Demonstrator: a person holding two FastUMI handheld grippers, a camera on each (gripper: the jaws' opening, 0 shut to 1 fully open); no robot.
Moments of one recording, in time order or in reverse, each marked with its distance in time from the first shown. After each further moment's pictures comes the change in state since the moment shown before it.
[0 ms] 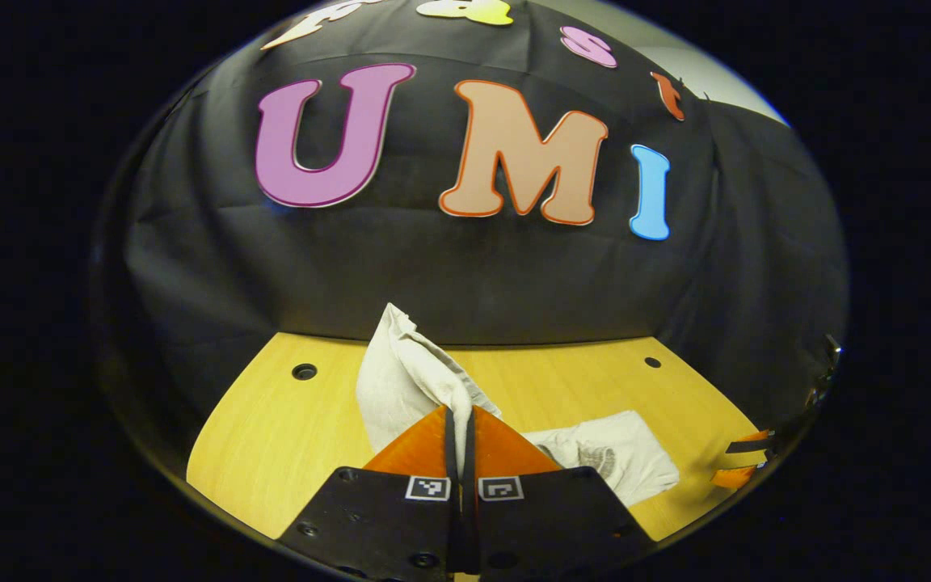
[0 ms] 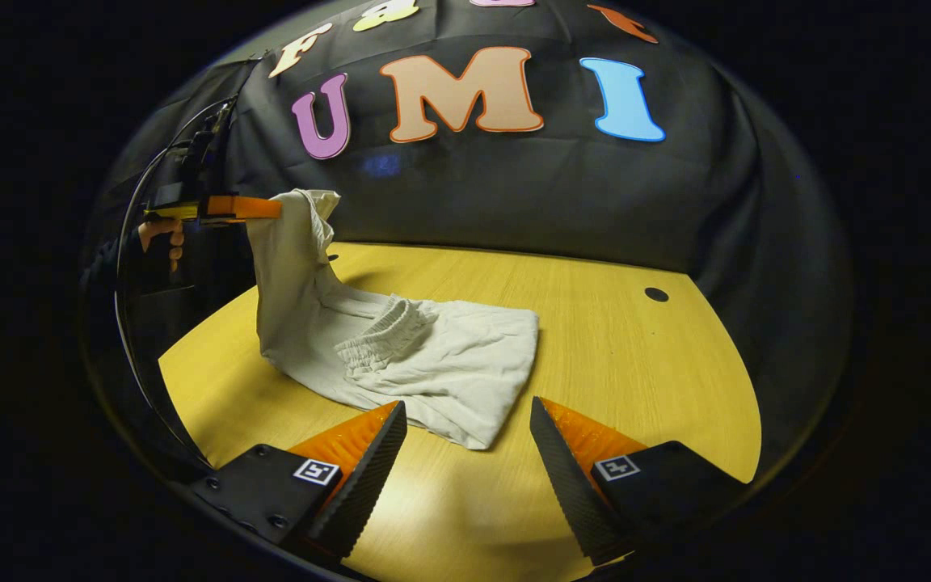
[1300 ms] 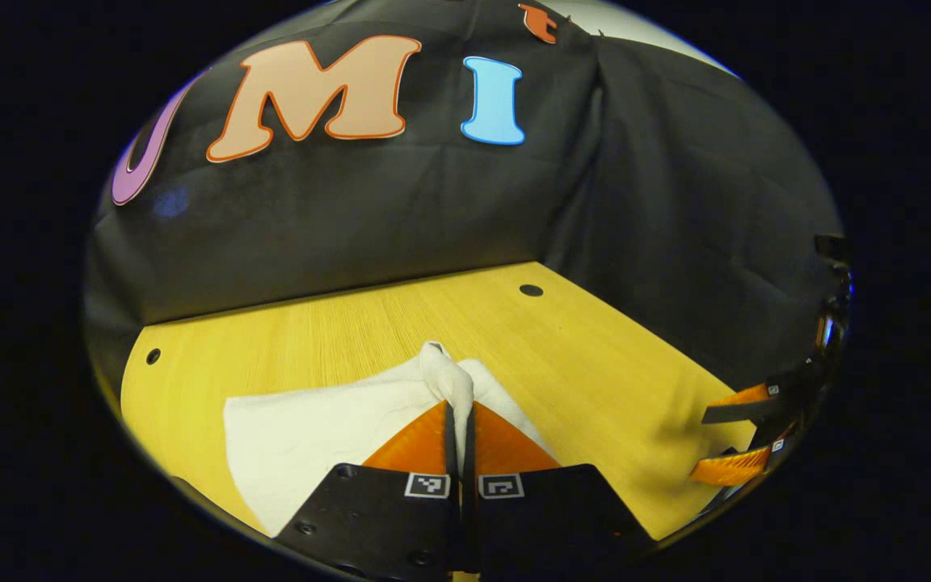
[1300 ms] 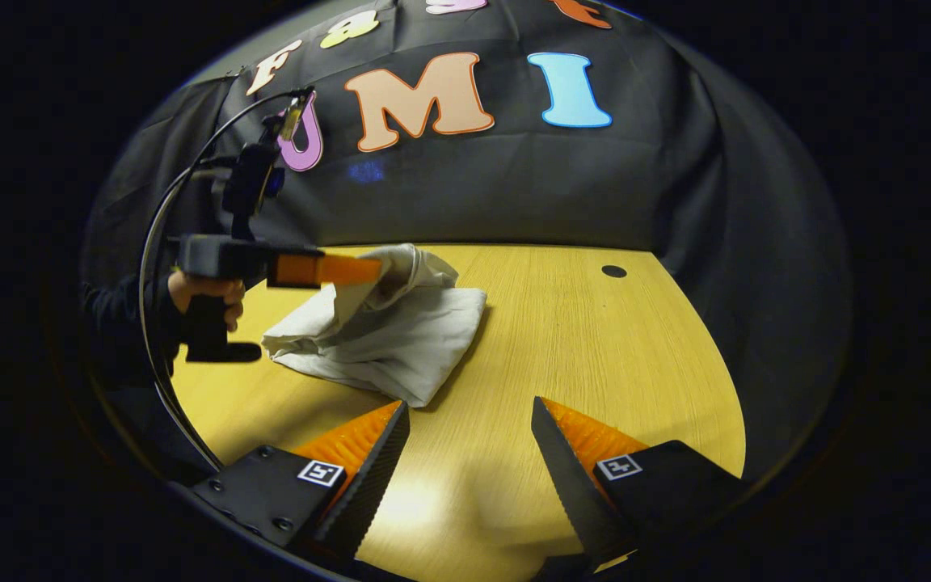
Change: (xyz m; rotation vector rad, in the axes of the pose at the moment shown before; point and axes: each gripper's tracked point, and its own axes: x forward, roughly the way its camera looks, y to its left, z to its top) left arm 0.057 -0.234 -0.129 0.158 0.184 -0.285; right arm -0.039 -0.059 -0.020 0.066 -0.011 -0.009
